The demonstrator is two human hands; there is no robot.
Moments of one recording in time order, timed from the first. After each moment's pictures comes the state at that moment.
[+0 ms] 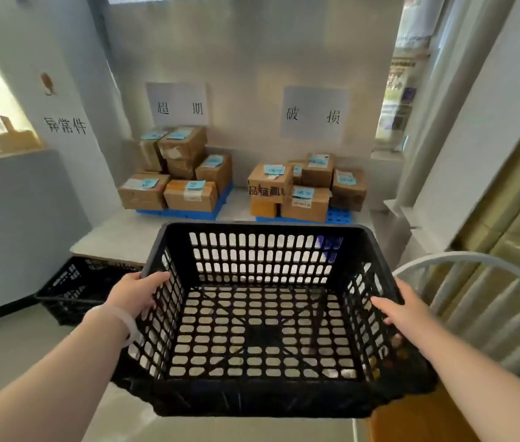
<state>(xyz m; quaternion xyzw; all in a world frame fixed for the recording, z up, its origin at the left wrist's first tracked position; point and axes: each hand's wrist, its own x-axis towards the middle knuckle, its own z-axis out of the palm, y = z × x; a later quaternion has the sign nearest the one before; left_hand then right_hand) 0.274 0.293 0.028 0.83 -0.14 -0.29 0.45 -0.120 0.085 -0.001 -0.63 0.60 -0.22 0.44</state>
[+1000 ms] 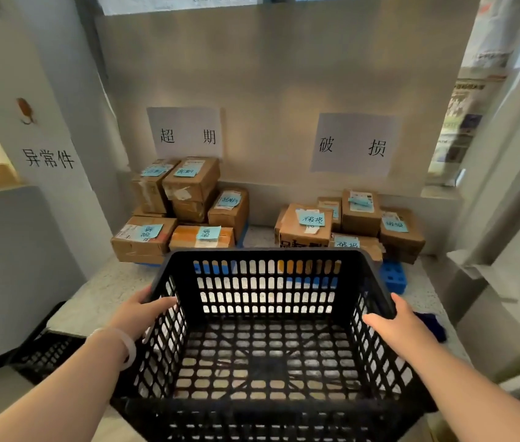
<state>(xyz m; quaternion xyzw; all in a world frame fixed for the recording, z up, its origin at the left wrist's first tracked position) 0.494 0.125 0.025 0.81 -0.22 -0.31 0.46 0.117 -0.075 0.008 -0.63 0.67 -0.11 0.37</state>
